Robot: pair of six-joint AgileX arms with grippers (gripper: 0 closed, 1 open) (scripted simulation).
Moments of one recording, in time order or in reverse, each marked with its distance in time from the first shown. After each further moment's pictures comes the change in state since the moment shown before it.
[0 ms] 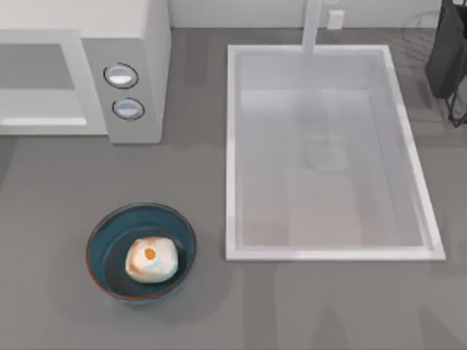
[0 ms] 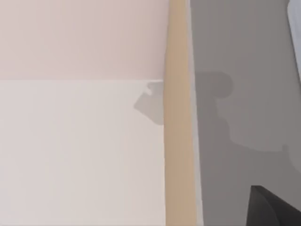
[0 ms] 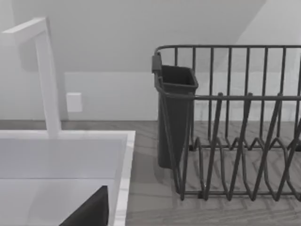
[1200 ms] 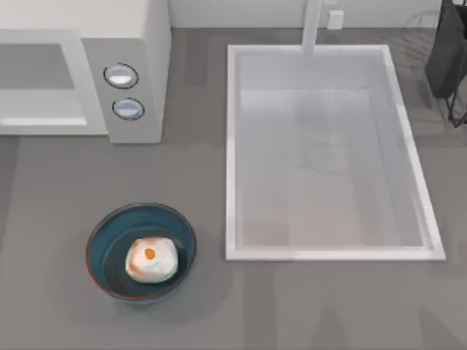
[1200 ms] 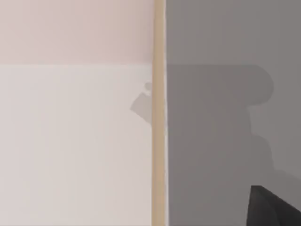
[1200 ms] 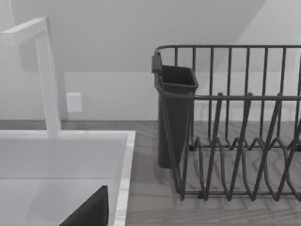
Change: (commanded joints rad) left arm -0.054 0.015 -0.375 0.433 -0.023 -0.057; right arm 0.000 0.000 0.000 0.000 0.000 0.000
